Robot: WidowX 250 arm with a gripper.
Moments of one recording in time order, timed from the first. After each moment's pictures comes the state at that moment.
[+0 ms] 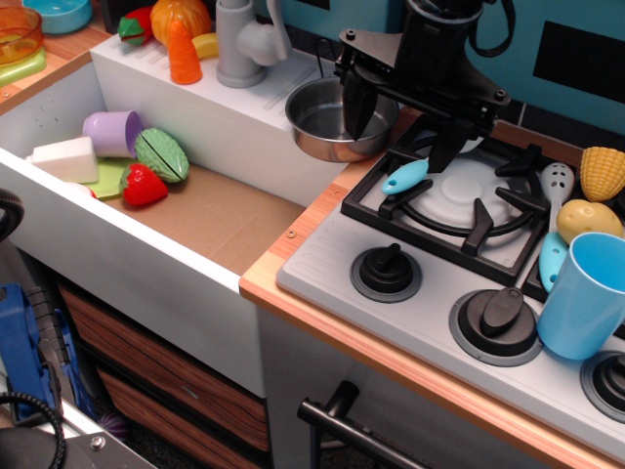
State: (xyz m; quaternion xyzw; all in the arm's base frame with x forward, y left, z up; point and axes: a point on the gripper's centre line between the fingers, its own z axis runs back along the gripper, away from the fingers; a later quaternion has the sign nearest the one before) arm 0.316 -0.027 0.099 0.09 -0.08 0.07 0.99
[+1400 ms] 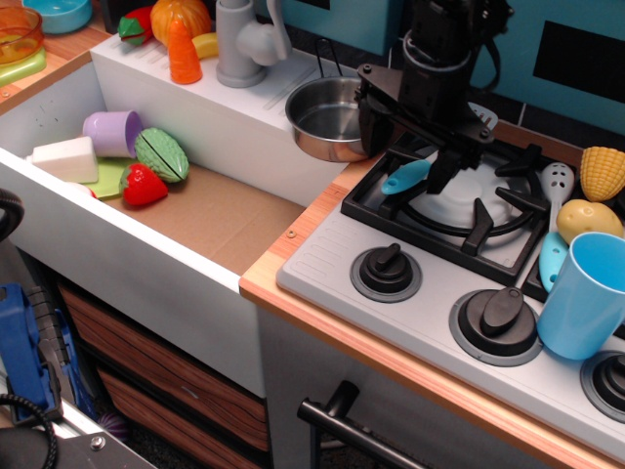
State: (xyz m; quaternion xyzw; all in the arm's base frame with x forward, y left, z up) arm 0.357 -0.019 0.054 0.06 -0.11 -0.03 0.99
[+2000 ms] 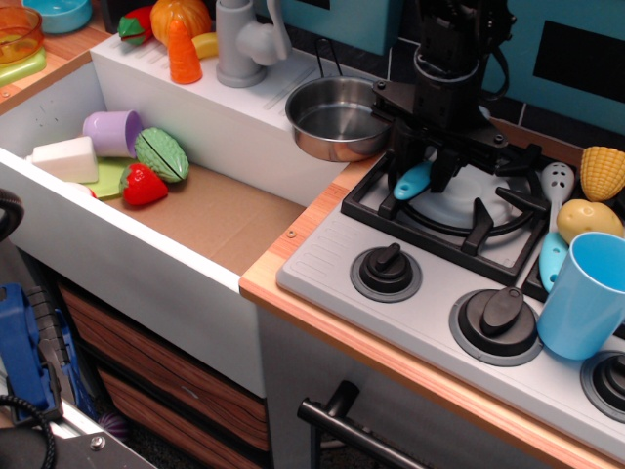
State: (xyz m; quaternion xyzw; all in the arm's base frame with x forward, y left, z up) arm 0.368 -0.025 0.039 0.03 -0.11 -0.01 0.99
